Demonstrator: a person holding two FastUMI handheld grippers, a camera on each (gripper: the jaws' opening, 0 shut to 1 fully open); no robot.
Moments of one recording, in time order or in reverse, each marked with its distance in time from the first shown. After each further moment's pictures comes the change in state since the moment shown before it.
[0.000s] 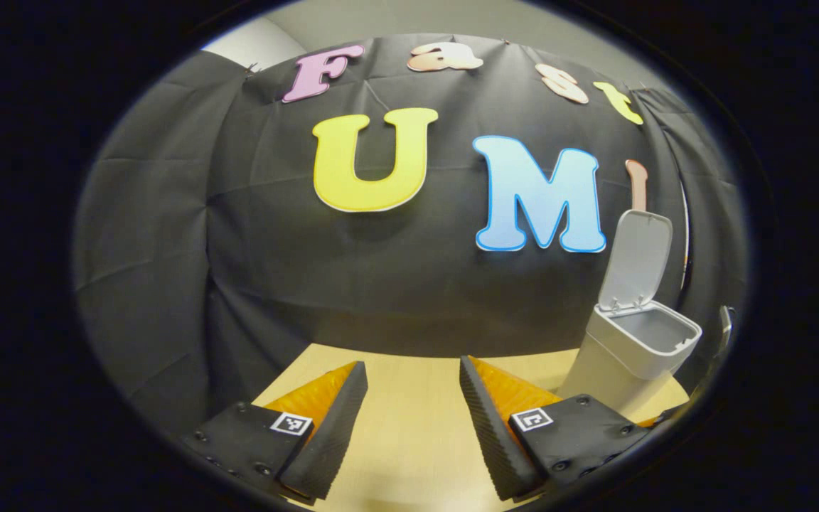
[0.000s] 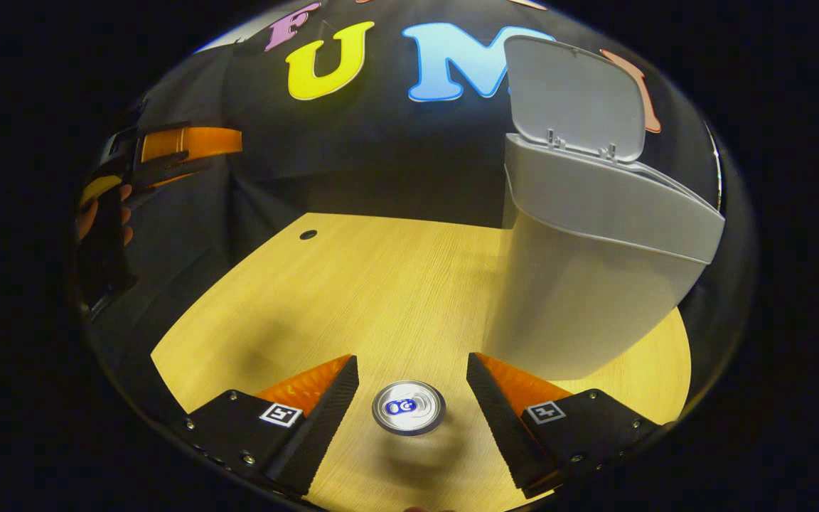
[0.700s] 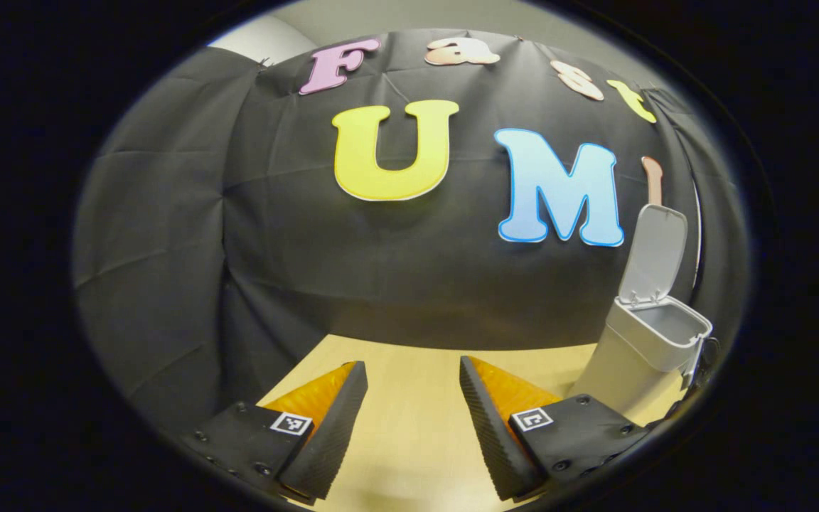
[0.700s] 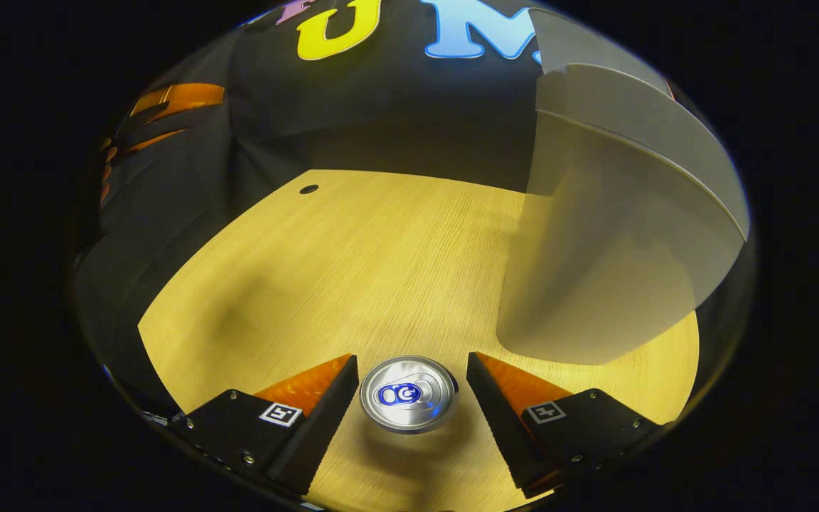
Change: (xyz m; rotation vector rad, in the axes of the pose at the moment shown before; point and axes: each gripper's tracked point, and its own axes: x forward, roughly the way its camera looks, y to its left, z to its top) left arm 0.001 0.023 -0.013 -0.016 0.028 0.046; right arm 0.036 0.003 -0.043 -0.047 0.138 0.010
